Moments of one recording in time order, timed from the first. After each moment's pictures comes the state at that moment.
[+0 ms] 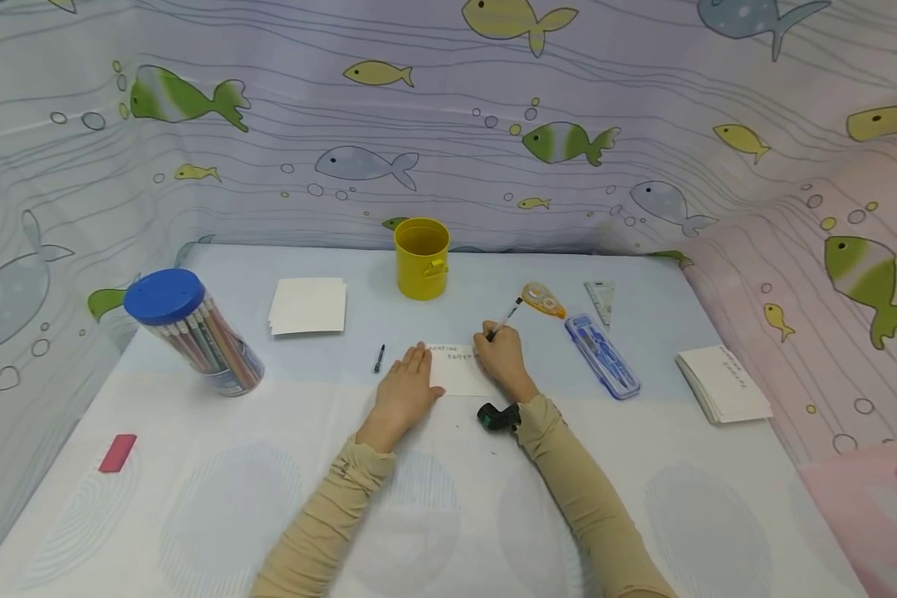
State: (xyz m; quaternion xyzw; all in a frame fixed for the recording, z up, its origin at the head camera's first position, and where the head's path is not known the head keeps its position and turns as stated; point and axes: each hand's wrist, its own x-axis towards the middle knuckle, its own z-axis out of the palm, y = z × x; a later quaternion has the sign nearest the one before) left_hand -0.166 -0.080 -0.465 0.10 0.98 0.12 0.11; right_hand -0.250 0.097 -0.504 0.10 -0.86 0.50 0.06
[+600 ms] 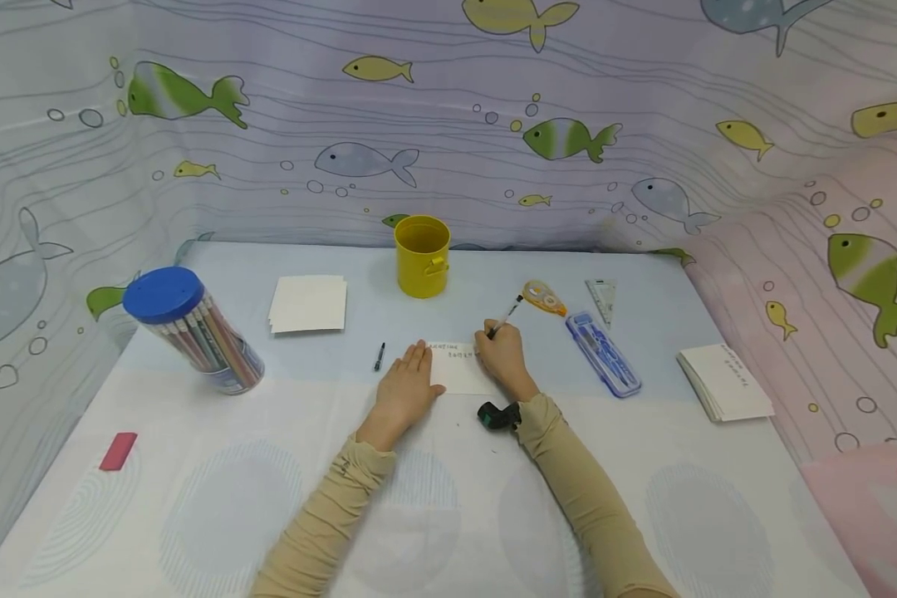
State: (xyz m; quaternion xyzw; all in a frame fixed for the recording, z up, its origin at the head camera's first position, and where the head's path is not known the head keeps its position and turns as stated) left_hand -0.166 -0.080 -0.466 0.10 0.98 0.12 0.12; right_hand -0.250 0.096 -0.504 0.10 -0.85 0.51 0.07
